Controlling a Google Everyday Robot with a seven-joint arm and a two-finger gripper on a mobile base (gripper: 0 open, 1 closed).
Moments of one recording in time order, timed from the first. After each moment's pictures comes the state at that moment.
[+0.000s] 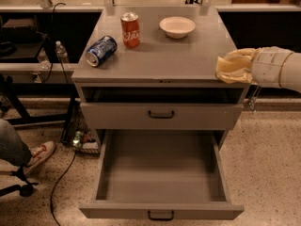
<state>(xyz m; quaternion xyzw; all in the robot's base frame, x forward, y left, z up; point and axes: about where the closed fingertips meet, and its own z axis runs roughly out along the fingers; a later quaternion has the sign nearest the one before) 0.621 -0.238 0.906 -0.60 0.55 -0.11 0.58</state>
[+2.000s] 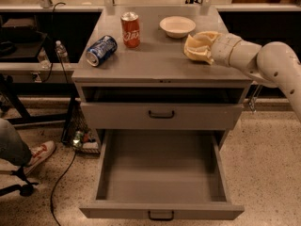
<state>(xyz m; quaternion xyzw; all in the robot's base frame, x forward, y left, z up) 0.768 -0.174 0.892 -0.49 0.56 -0.03 0.67</state>
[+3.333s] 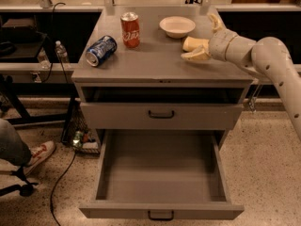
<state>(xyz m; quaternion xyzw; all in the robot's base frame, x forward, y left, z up) 0.806 -0.175 0.890 -0.48 0.56 -0.02 0.68</state>
